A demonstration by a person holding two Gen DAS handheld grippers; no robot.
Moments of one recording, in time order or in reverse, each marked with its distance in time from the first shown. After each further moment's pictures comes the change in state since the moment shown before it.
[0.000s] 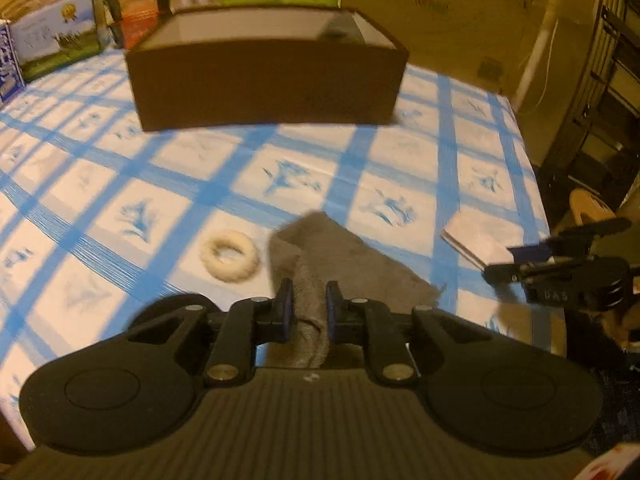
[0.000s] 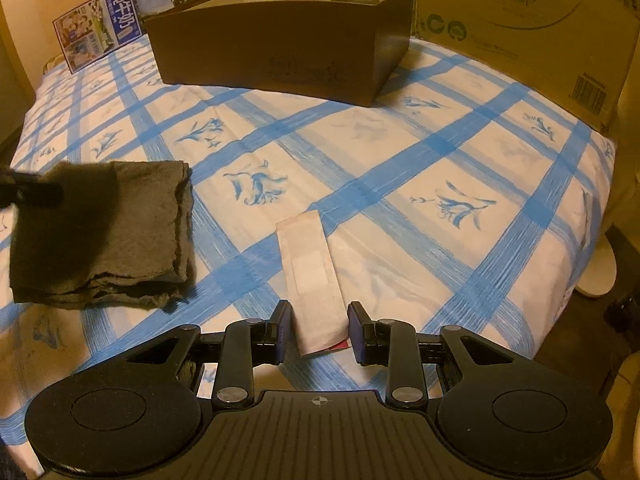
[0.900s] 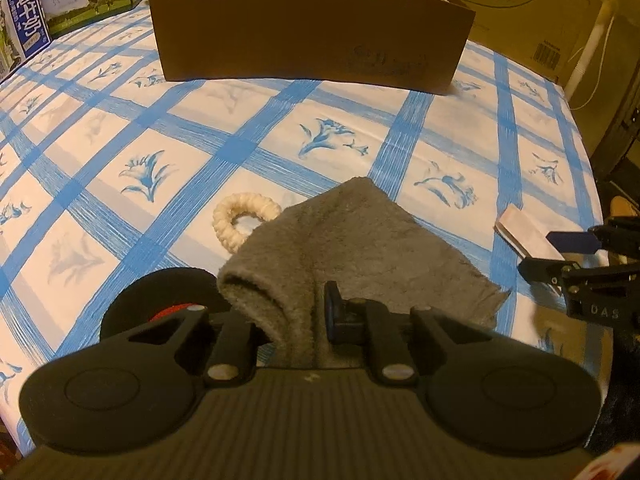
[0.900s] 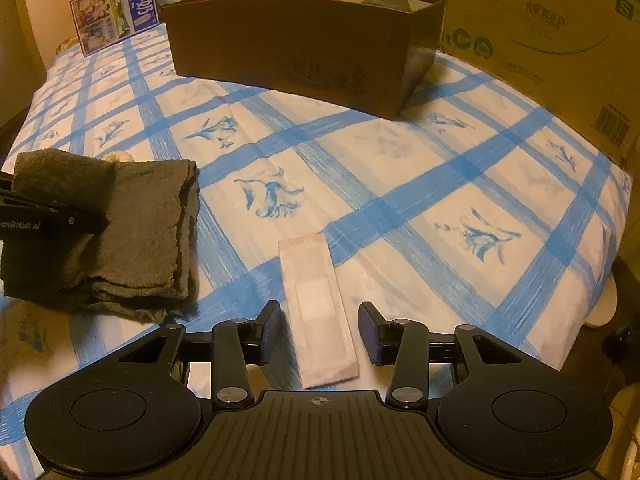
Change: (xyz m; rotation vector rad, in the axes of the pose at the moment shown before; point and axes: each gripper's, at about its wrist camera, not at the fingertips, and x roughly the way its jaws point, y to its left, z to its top) left arm 0.047 0.011 -0.004 -0.087 0.079 0.103; right arm 0.020 0.012 0.010 -0.084 -0.016 -0.005
